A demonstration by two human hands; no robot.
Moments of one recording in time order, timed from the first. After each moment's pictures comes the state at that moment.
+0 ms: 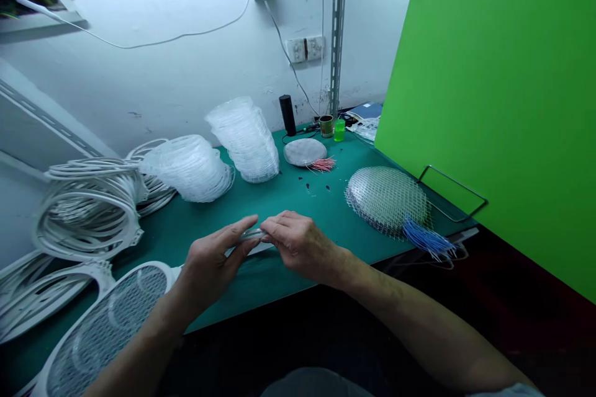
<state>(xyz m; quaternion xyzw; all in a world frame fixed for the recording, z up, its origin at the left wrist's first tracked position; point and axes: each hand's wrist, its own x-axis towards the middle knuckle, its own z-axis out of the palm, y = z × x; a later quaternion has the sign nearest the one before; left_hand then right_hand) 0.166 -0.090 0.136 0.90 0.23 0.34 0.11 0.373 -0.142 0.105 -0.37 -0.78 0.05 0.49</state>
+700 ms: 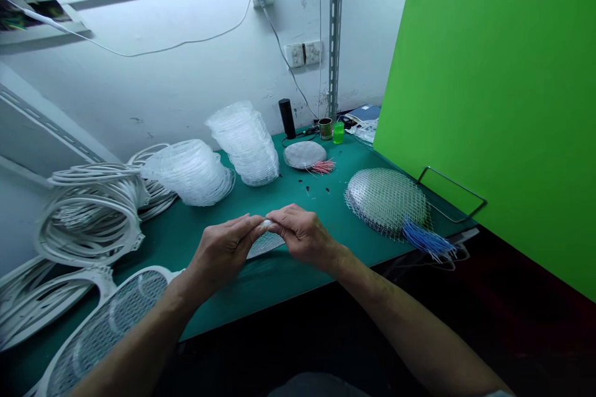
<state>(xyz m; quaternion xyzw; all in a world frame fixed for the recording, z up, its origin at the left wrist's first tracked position) 0.183 -0.072 0.140 0.92 0.21 0.31 0.12 0.379 -0.127 0.090 -0.40 -0.71 0.13 0.56</state>
